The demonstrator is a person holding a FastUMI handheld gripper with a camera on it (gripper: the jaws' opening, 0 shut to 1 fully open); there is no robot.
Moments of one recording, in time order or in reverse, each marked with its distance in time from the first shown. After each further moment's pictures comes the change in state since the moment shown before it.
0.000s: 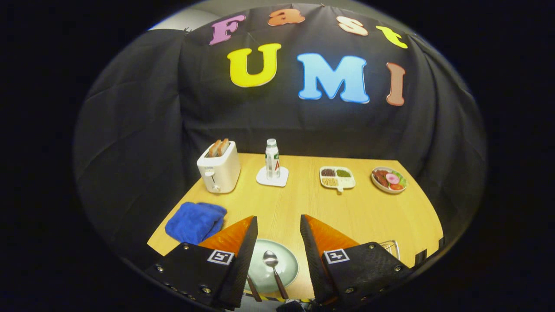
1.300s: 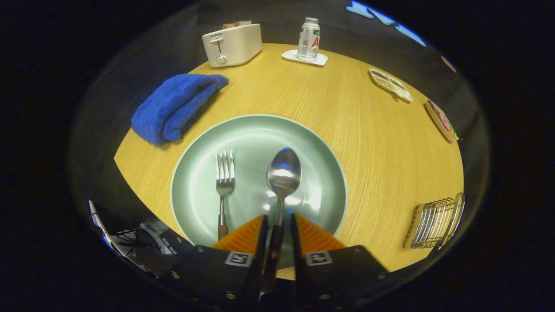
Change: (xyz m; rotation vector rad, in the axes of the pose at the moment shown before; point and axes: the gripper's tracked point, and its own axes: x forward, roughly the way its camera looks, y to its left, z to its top) arm 0.082 0.015 -0.206 -0.182 0.597 0.109
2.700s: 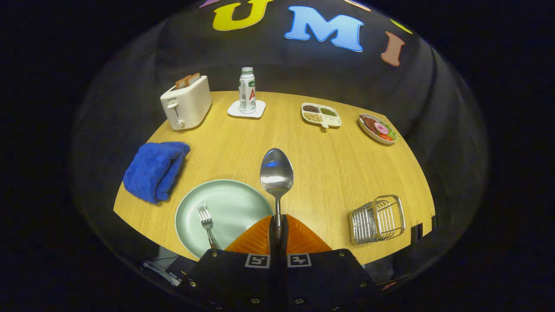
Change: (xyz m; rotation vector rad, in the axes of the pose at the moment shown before) arm -0.115 -0.078 0.047 0.266 -0.290 -0.260
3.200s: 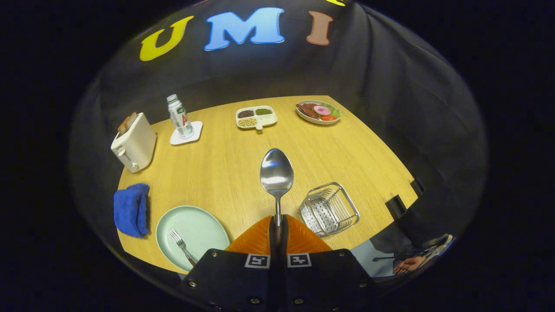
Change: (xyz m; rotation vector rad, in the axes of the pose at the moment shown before) arm -0.014 -0.103 -0.005 0.343 0.032 -0.190
